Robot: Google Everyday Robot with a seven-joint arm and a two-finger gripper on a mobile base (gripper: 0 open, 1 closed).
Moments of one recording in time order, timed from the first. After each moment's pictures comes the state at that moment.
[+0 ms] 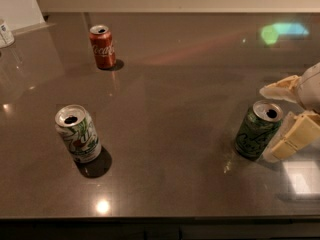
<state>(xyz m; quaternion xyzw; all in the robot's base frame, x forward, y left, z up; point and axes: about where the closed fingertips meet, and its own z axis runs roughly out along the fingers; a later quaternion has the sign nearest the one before) 0.415 -0.217 0.902 -0.57 0.77 0.15 0.24</state>
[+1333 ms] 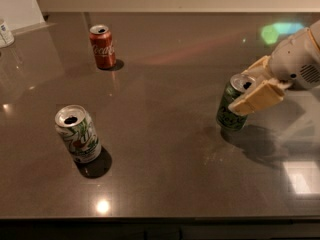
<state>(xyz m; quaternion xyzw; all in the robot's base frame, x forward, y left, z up) 0.461 -0.176 0.930 -0.54 0.78 0.17 0.27</state>
